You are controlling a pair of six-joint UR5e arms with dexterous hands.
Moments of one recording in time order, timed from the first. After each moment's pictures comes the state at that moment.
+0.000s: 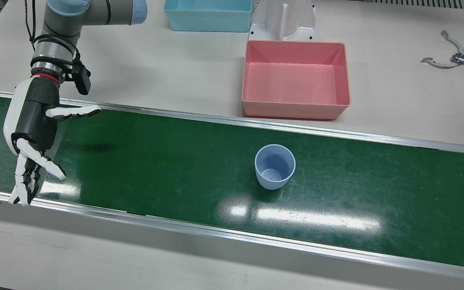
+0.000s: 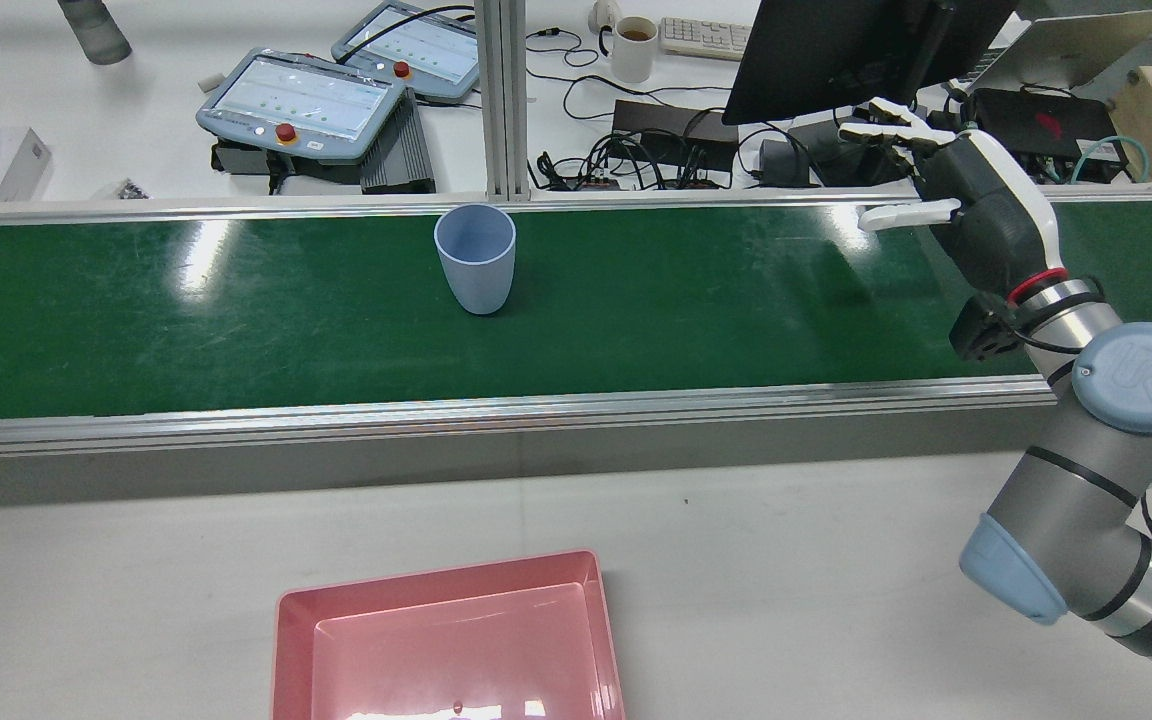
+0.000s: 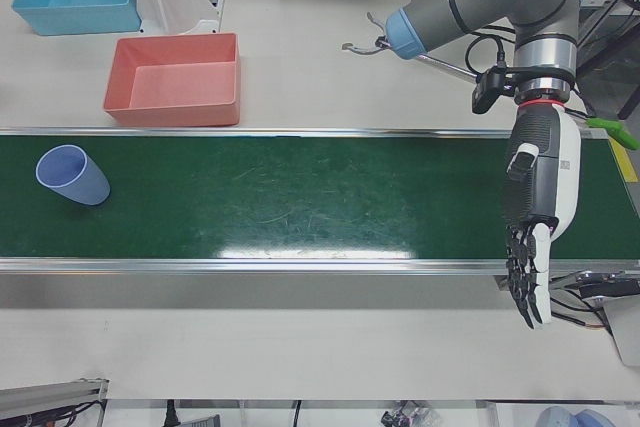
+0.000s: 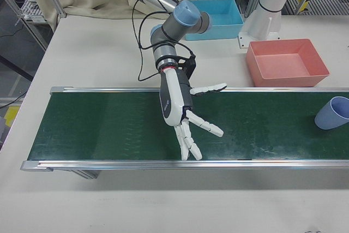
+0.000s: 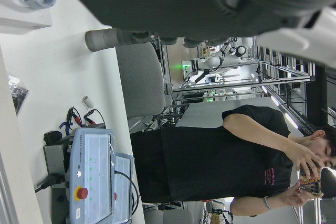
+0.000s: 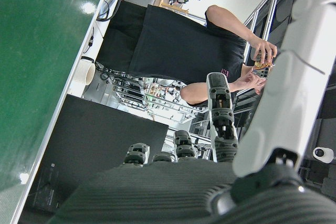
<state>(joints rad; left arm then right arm) -1.46 -1.87 -1.66 0.44 1.75 0.12 0.88 -1.35 1.91 -3.51 -0.99 -0.39</state>
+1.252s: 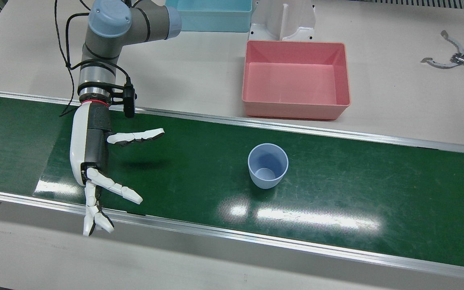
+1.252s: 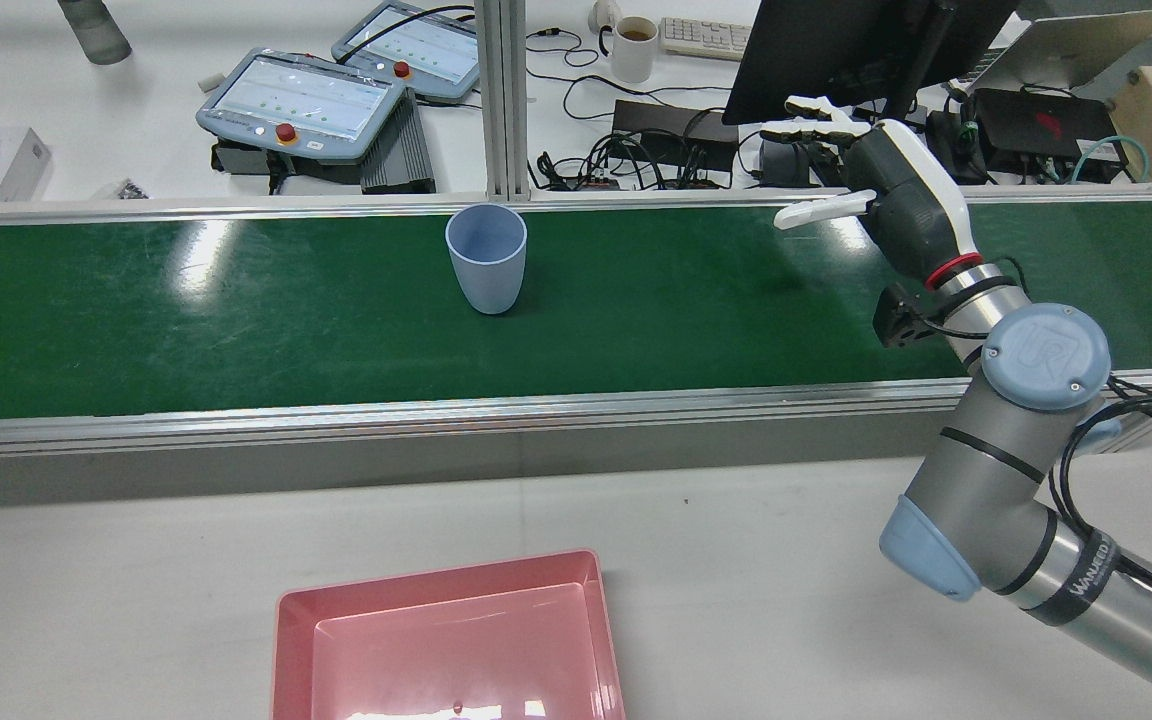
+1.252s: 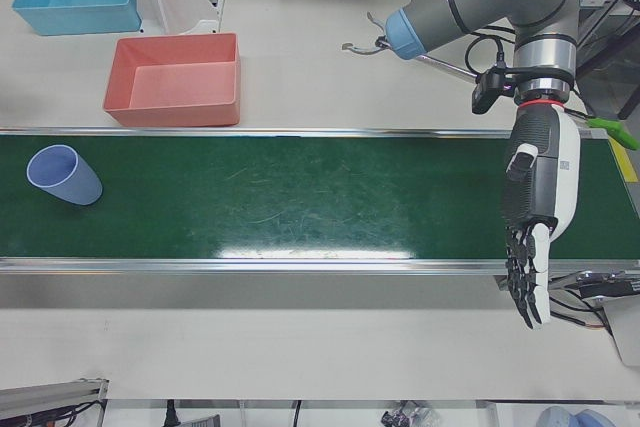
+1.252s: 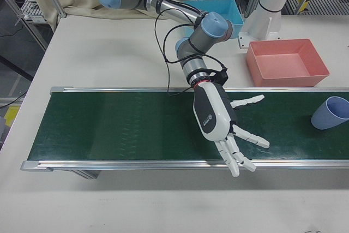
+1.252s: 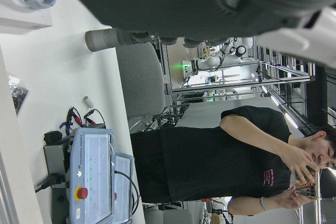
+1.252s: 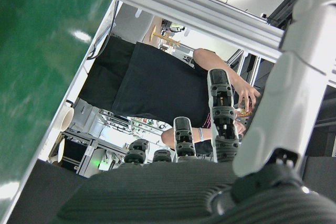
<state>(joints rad) -1.46 -1.87 -1.66 0.44 1.75 0.12 0.79 -1.11 1.77 -3.50 -0.99 -0.53</state>
